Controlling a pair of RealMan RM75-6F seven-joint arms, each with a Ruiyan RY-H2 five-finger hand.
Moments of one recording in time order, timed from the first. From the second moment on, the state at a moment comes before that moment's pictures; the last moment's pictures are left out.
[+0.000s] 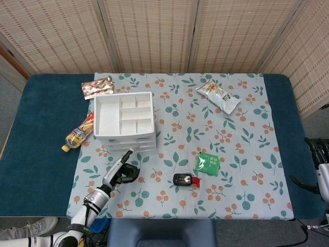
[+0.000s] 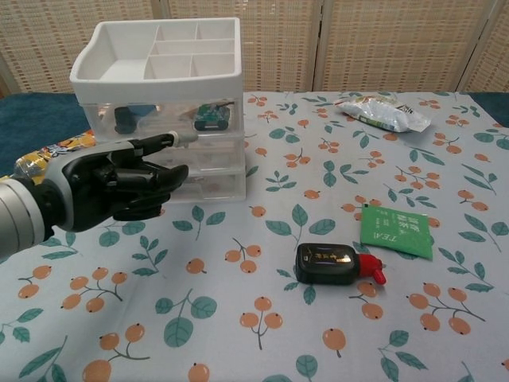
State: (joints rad) left arm -0.53 -1.55 -0.23 -1.84 1.06 0.93 -0.56; right arm 0.04 -1.03 0.10 -1.61 -1.49 1.55 0.17
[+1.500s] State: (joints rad) left arm -0.46 -1.64 -0.39 -1.80 0.96 0.87 -0.76; right arm 0.04 -1.04 0.09 -1.59 -1.48 1.53 0.18
